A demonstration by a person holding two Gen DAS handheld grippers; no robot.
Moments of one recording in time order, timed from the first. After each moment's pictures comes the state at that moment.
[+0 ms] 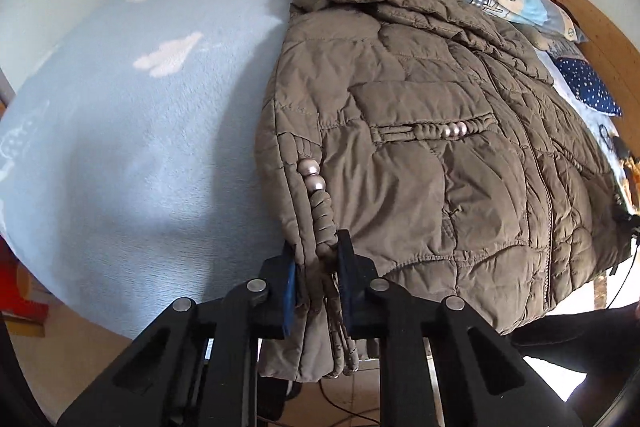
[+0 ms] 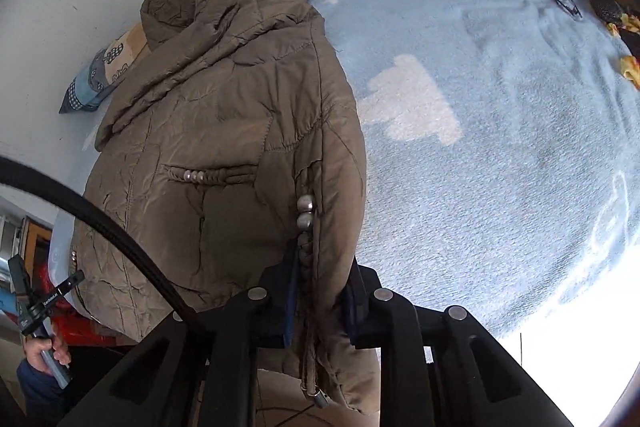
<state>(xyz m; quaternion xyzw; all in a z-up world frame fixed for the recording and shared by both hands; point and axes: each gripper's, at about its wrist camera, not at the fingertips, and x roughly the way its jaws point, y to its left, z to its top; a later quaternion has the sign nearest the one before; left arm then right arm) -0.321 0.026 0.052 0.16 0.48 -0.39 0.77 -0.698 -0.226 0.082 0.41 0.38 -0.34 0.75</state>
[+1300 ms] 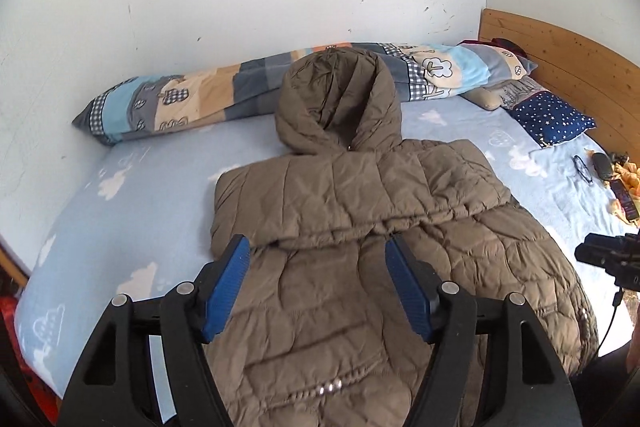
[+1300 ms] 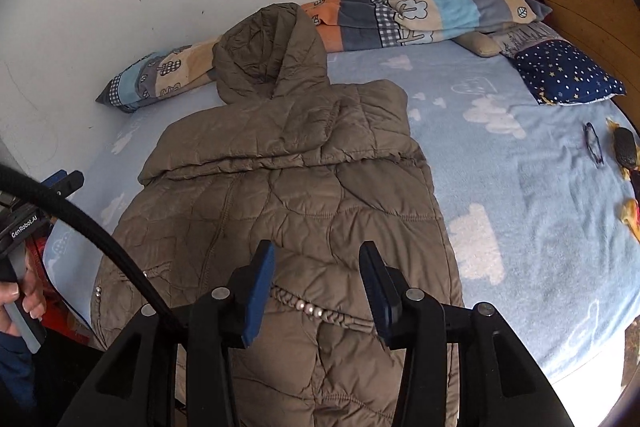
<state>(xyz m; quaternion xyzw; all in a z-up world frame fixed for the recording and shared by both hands) -0.342 -0.150 0.209 0.18 0.26 -0.46 0.83 -0.598 -0.215 0.173 0.27 0.34 -0.35 0.83</state>
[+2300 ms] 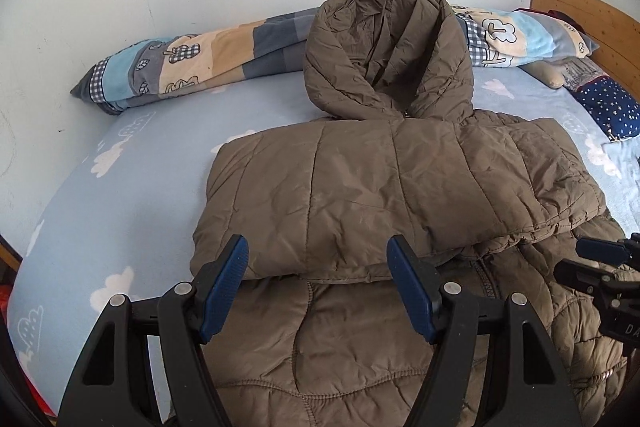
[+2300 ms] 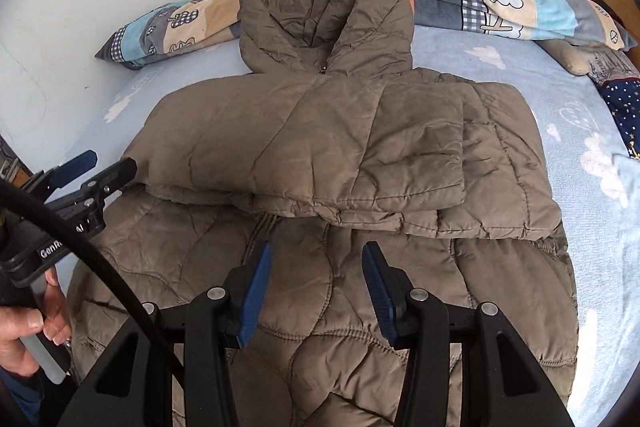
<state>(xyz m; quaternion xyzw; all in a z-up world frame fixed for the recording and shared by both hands) -0.253 -0.228 0.116 0.20 0.32 -0.39 0.84 -0.431 -0.285 0.101 0.24 0.41 -0.28 0.83</state>
